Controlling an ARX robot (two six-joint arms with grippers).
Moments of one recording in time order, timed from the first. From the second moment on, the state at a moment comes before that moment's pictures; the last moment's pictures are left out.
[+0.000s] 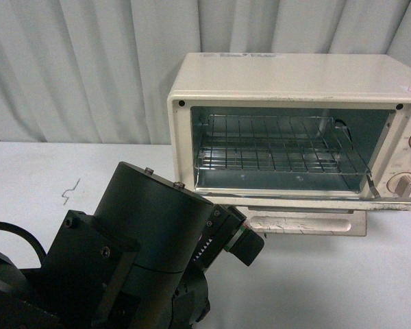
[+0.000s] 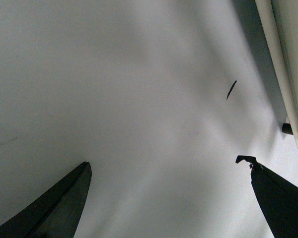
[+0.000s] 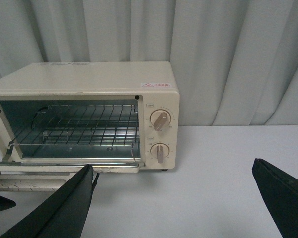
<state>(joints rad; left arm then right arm) -0.62 2.01 0.72 0.52 -0.07 -1.33 0.00 0.00 0.01 0.00 0.00 -0.01</state>
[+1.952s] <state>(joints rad) -0.15 0.69 0.01 0.66 -0.16 -0.02 0.00 0.00 0.01 0.00 0.00 -0.01</state>
